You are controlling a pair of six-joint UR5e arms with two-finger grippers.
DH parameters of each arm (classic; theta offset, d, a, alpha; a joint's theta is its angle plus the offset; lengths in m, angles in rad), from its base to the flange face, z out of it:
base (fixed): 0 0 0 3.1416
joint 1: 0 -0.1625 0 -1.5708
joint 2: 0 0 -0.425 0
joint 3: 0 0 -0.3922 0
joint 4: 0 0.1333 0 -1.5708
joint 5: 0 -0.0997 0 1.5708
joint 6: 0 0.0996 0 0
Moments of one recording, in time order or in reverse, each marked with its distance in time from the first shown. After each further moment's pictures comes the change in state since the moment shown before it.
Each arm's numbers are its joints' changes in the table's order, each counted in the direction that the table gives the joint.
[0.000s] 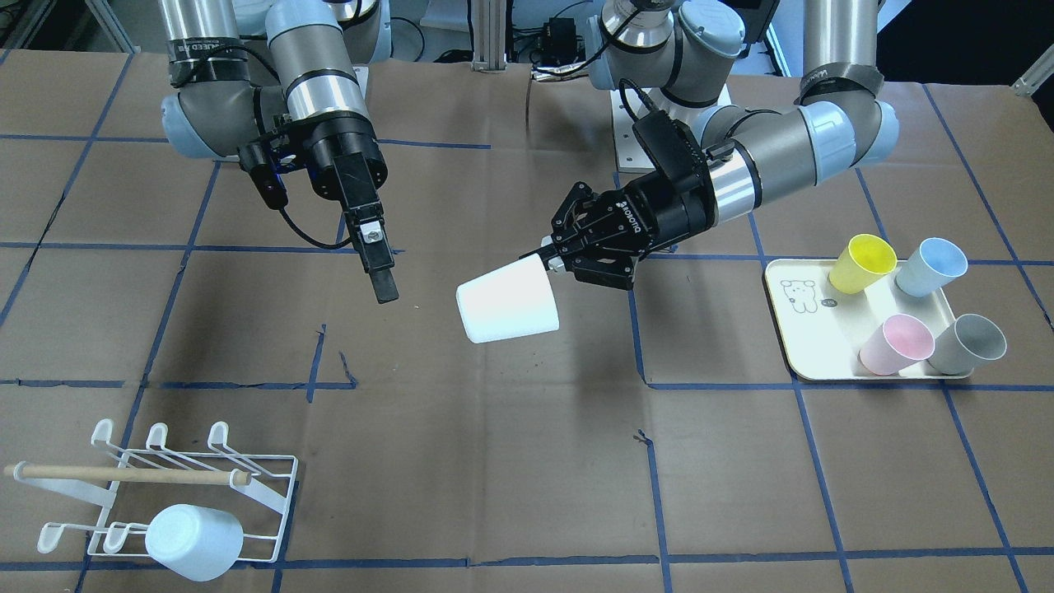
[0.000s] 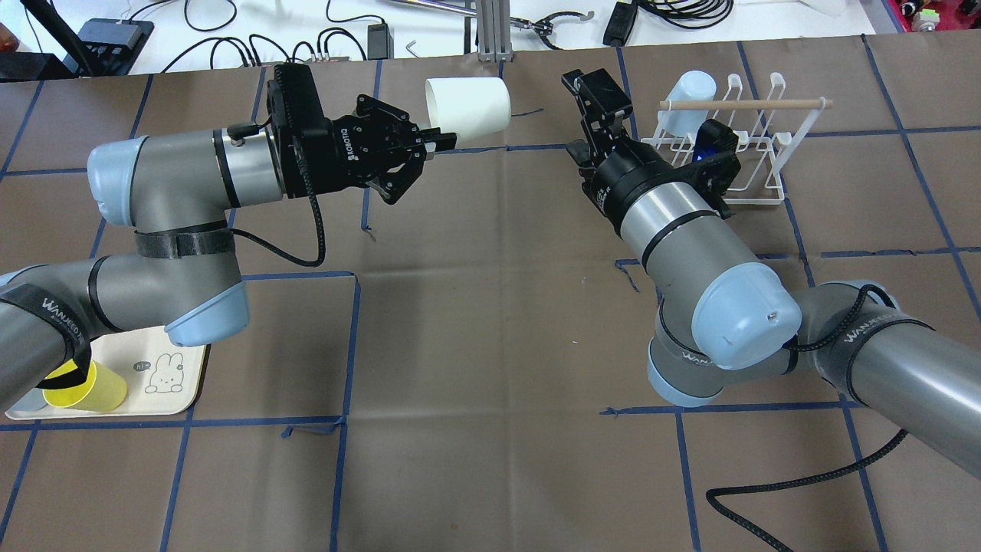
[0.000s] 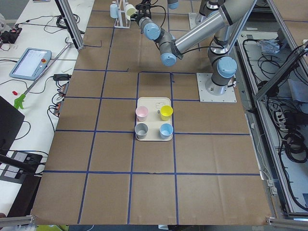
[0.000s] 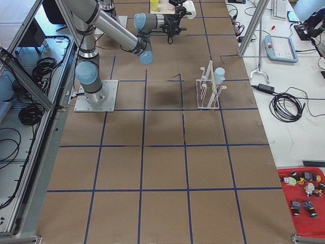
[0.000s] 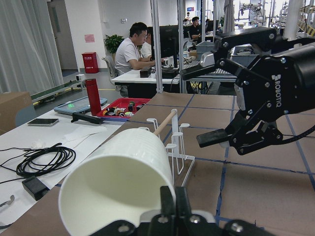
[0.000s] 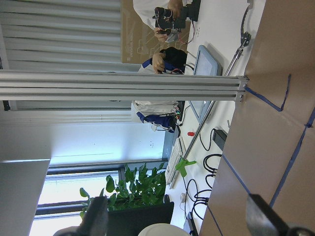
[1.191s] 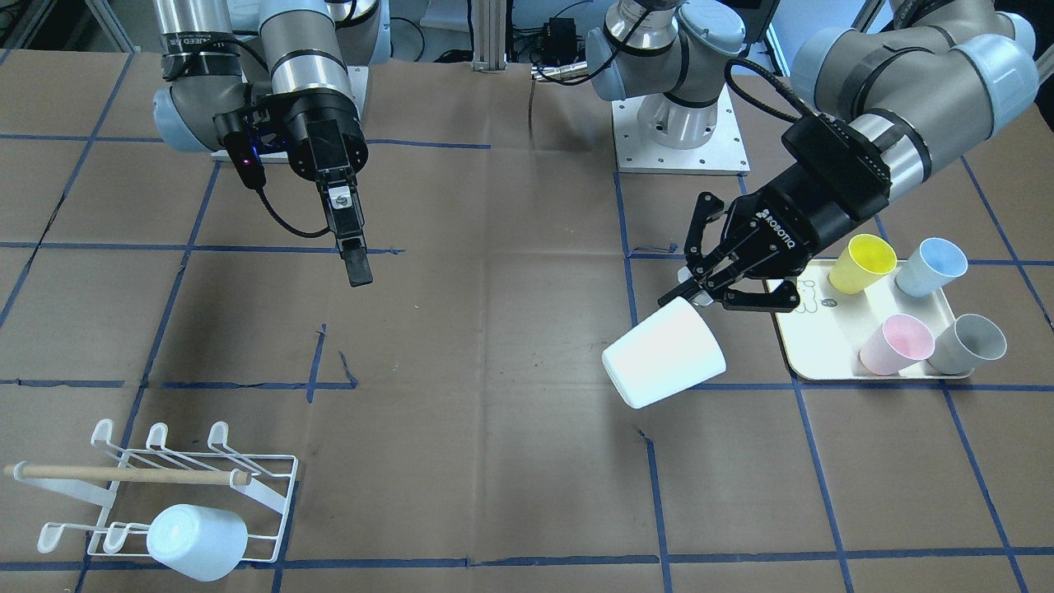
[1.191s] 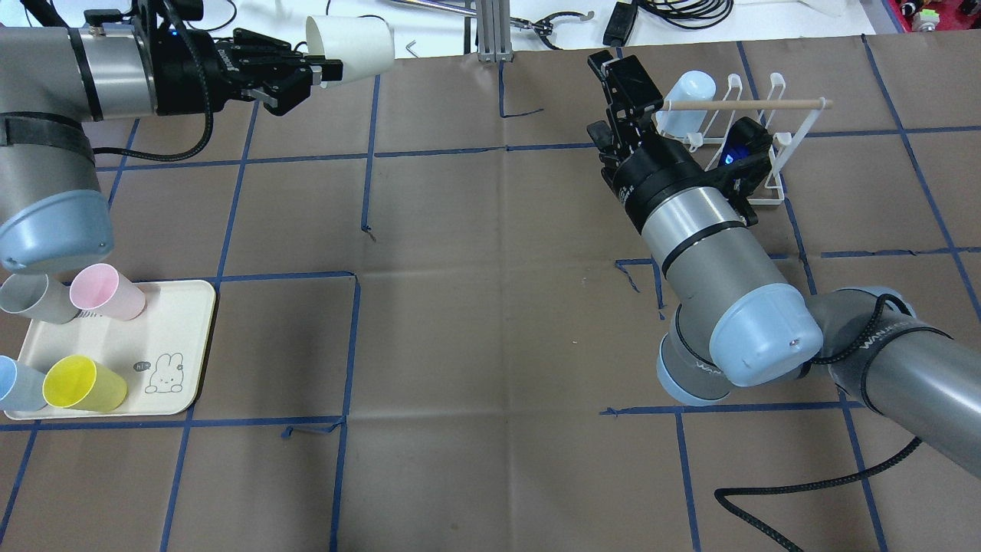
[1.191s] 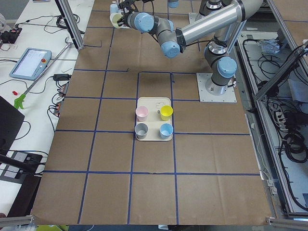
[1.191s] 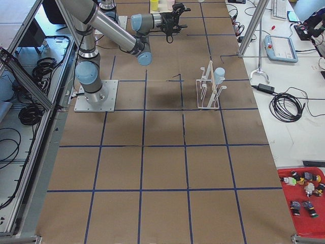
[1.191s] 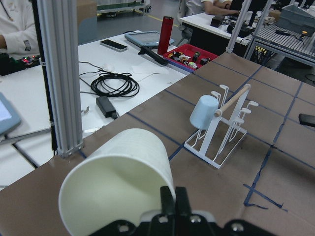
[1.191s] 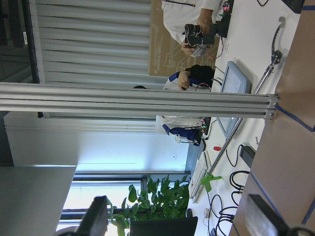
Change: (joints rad) left arm -0.174 0.109 0.176 -0.524 -0.131 0.061; right arm 0.028 -0.015 0.020 -0.113 0.012 -0.004
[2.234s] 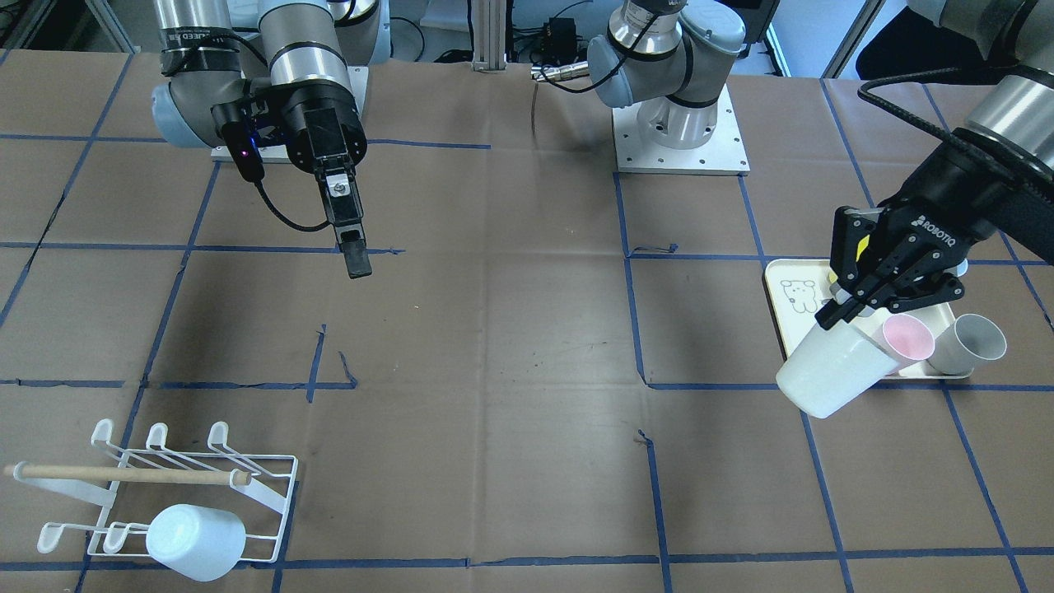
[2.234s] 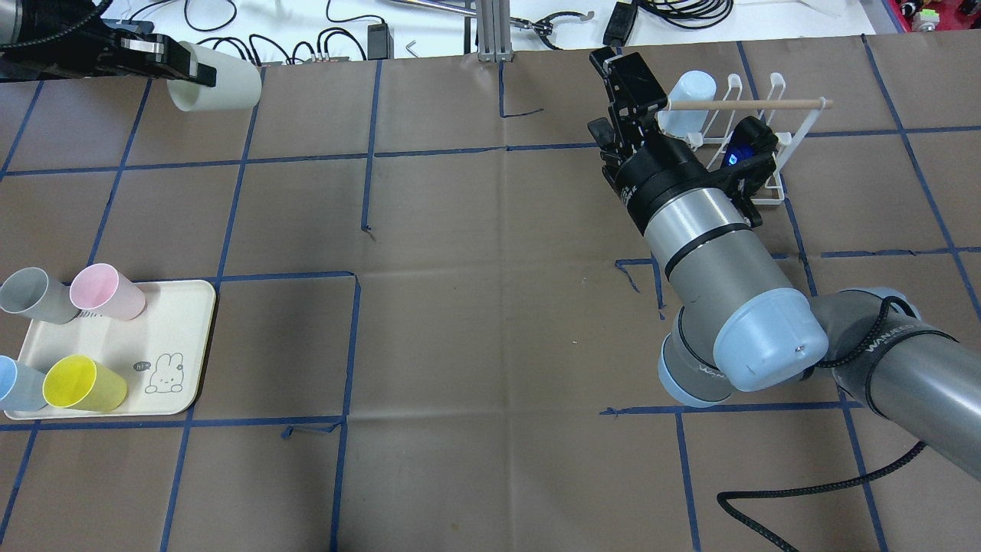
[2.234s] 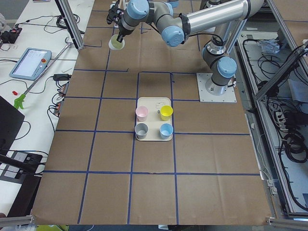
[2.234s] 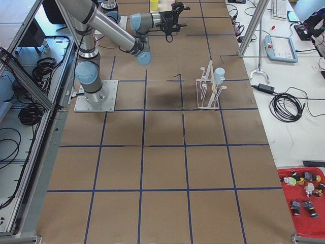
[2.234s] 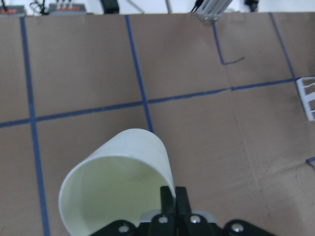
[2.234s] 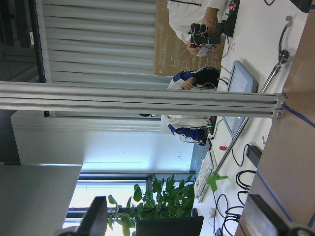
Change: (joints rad) left arm -0.082 0.008 0.294 -0.469 -0.462 -0.362; right arm 0.000 -0.019 0.004 -0.010 0.000 0.002
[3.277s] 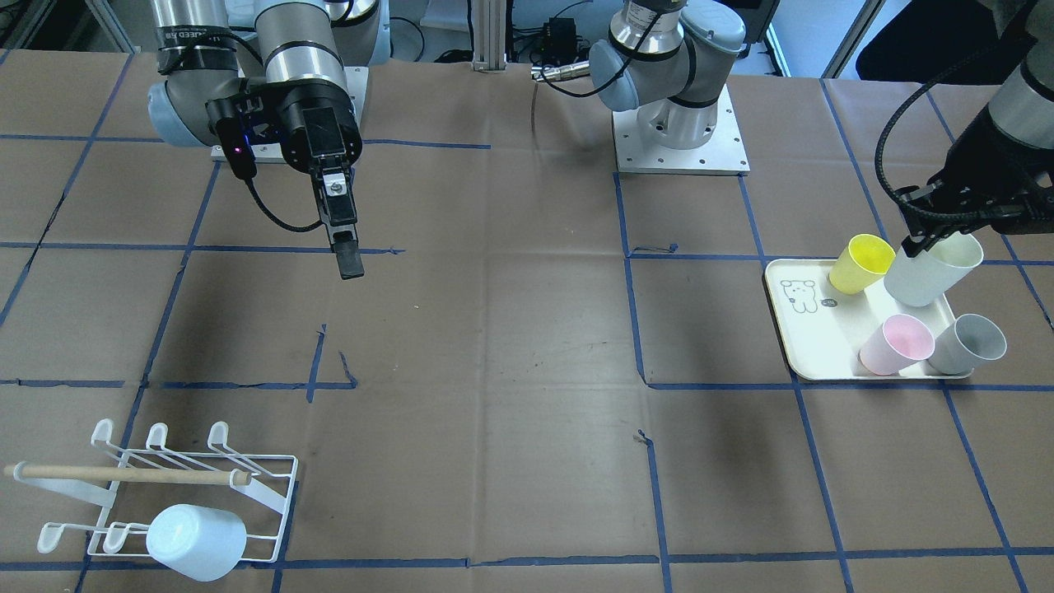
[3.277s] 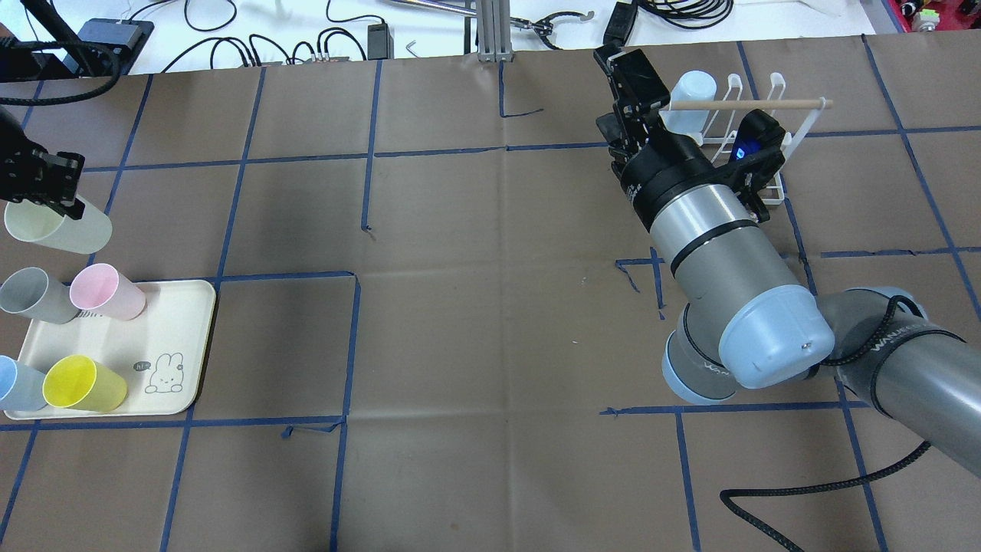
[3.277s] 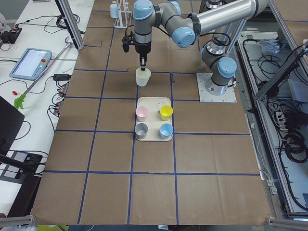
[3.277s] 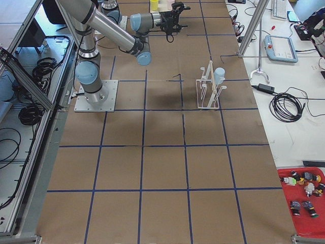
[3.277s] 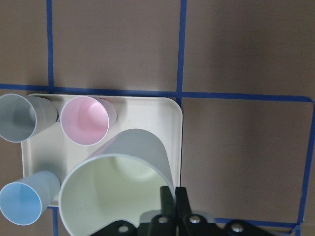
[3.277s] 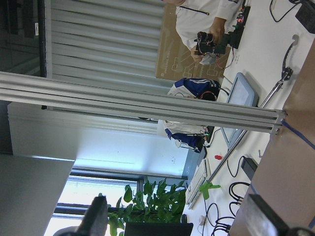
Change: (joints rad) left arm -0.075 0.057 0.012 -0.261 -0.669 -0.242; right arm 0.007 -0.001 0.000 0.000 -0.004 -0.030
